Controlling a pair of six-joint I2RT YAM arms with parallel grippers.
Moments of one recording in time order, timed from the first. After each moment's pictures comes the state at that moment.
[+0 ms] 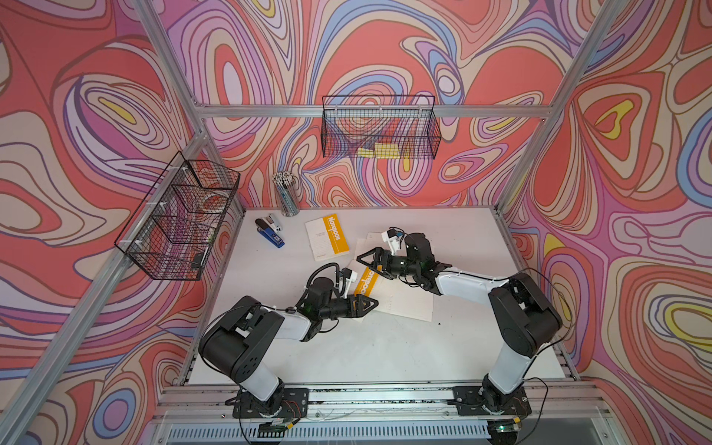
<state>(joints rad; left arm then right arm) -0.54 1.60 0.43 0.76 0.71 -0.81 0.56 1.82 1.04 0.36 -0.64 0.90</state>
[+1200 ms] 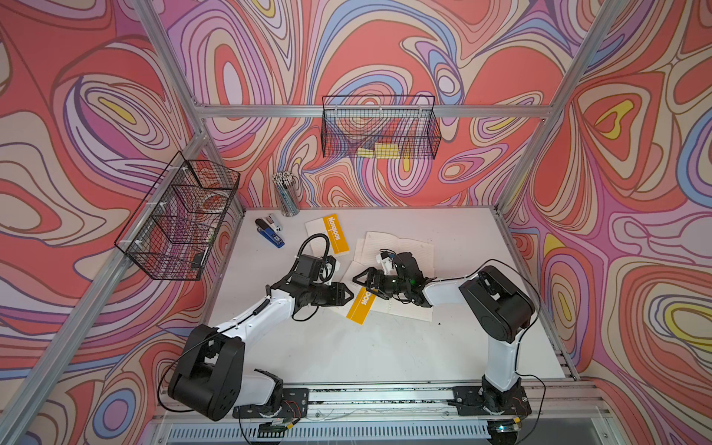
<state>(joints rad) -0.34 1.38 0.76 -0.34 0.52 -0.42 0.60 1.95 0.93 0.48 -0.59 0.96</state>
